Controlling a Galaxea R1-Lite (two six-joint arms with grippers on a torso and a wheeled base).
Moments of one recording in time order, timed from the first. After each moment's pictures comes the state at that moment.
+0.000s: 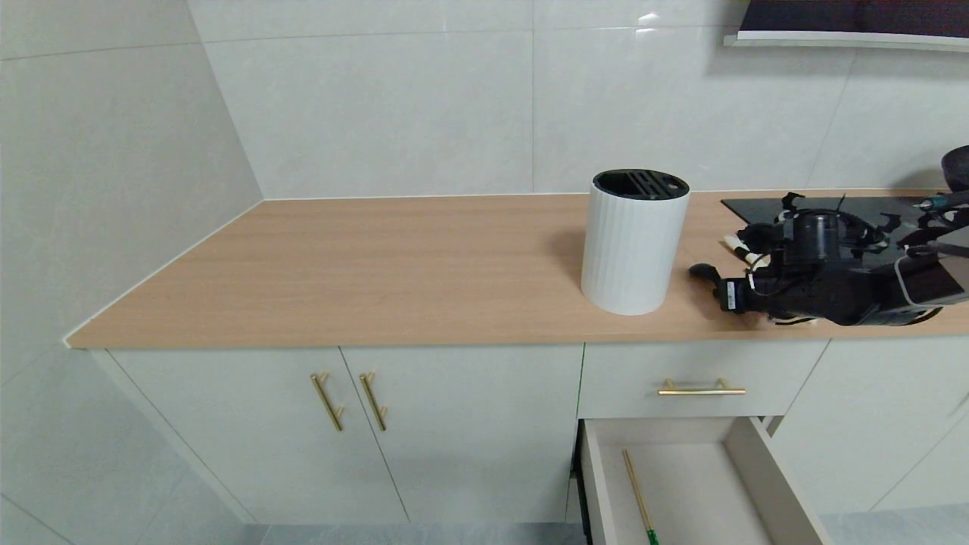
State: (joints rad) left arm 0.01 0.00 0.00 0.00 0.03 0.00; right arm 0.01 2.22 -1.45 -0.28 0.07 -0.03
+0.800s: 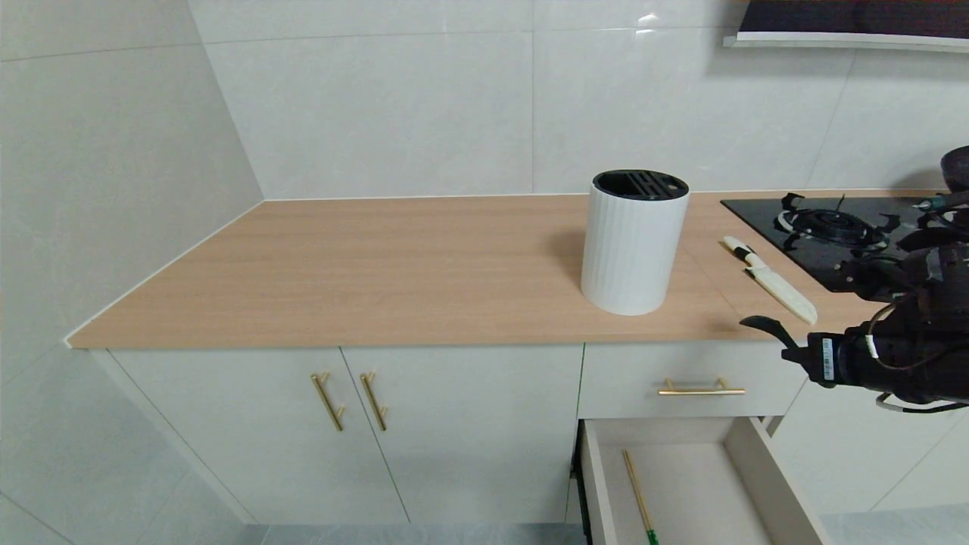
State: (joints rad) left arm 0.01 0.00 0.00 0.00 0.03 0.00; right arm 0.04 1.60 -0.75 -0.24 0.08 0.10
